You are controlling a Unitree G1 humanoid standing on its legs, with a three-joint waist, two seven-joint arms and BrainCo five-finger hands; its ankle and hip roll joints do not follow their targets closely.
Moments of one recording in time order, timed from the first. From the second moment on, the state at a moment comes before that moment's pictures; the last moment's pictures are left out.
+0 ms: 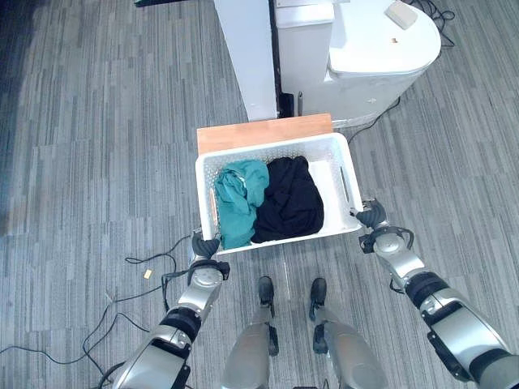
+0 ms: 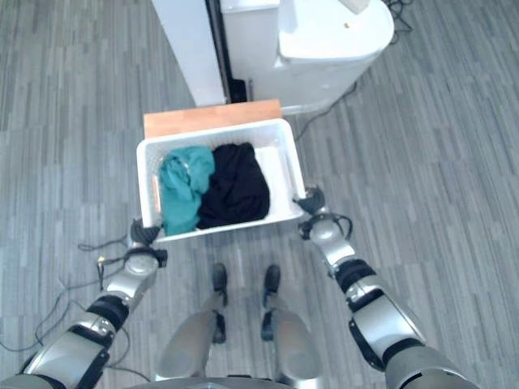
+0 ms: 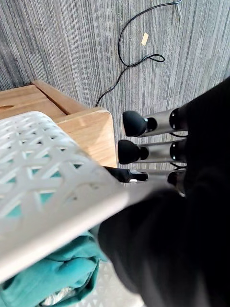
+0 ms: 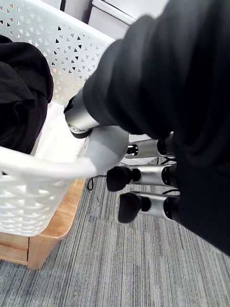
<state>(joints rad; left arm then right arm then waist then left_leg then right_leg) -0.39 0.32 -0.31 0.81 -0.22 -0.05 0.43 -0.61 -0.37 0.47 0.82 0.18 -0.01 -0.32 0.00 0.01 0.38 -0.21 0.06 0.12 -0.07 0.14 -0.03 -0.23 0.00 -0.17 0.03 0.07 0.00</state>
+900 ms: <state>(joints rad) 0.16 0.36 -0.23 0.18 -0.19 0.00 0.22 0.15 -0.46 0.09 -0.02 0.01 -0.04 -0.15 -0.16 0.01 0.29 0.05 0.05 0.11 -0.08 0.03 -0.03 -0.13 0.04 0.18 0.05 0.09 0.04</state>
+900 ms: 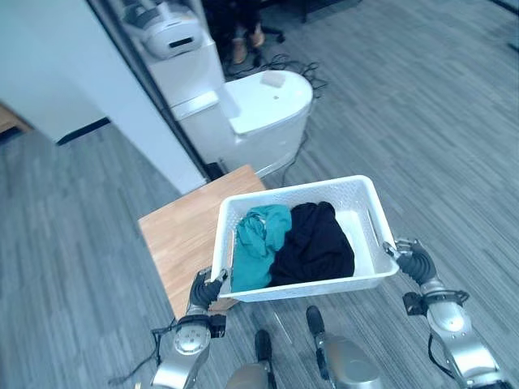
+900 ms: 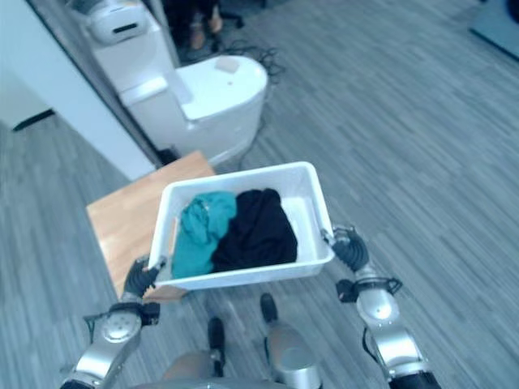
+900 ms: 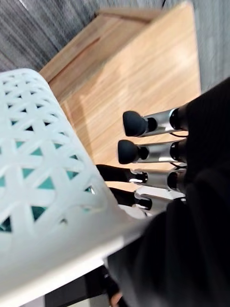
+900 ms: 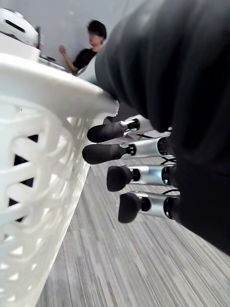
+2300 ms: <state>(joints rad) 0.15 0.38 -0.28 0.17 -0.20 0.00 0.24 0.20 -0.43 0.09 -0.02 0.09 -0.07 -0.17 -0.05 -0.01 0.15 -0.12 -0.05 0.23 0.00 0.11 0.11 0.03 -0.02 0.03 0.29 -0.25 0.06</state>
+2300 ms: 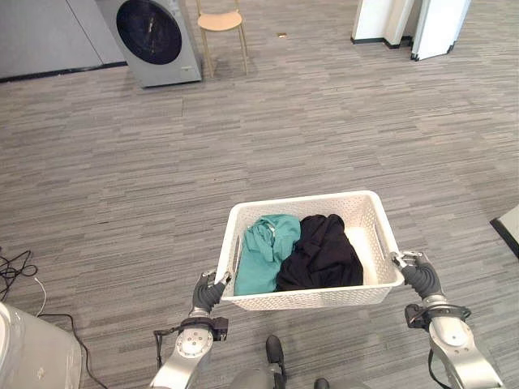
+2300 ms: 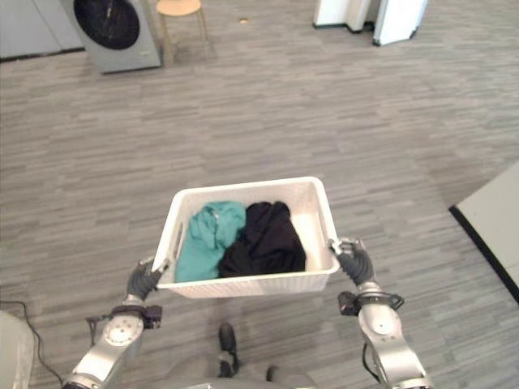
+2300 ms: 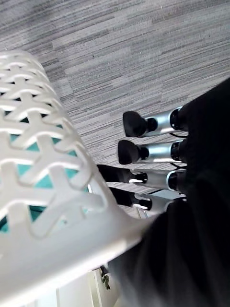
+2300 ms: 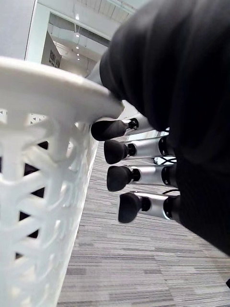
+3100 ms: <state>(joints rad) 0.12 0.36 -0.28 0.15 -0.19 0.00 0.24 0.15 -0.42 0.05 0.01 0.12 -0.09 -0.16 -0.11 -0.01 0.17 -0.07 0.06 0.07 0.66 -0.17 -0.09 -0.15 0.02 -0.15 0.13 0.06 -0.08</state>
